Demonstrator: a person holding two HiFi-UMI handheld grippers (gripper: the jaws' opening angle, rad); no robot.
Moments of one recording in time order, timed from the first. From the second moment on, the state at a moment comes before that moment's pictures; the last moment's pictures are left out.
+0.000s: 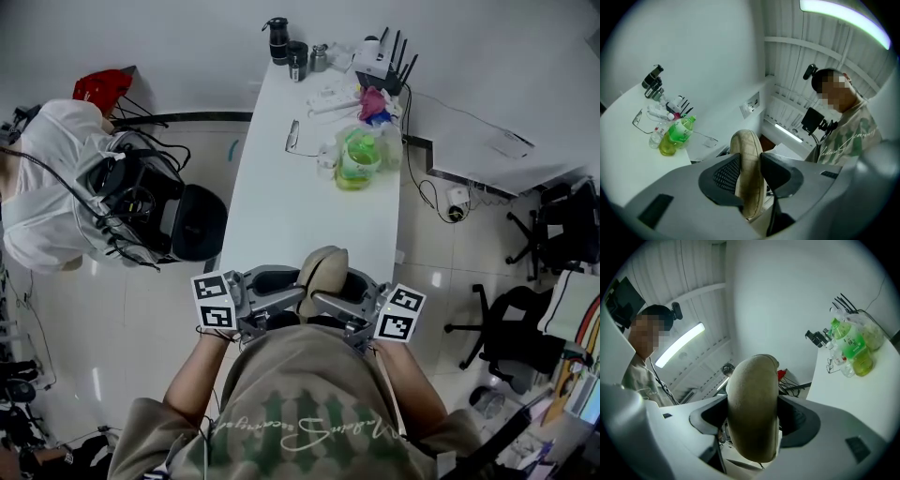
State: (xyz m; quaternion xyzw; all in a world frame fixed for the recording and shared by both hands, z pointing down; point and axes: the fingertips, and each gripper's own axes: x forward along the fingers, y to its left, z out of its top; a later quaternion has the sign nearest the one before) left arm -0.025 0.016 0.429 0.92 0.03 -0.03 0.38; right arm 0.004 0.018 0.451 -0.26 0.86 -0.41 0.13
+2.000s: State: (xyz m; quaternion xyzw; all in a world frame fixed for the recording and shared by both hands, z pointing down) left arm -0.010 0.029 0.471 0.95 -0.19 0.08 0.23; right arm -0.006 0.037 0.441 -0.33 0.88 -0.34 0.10
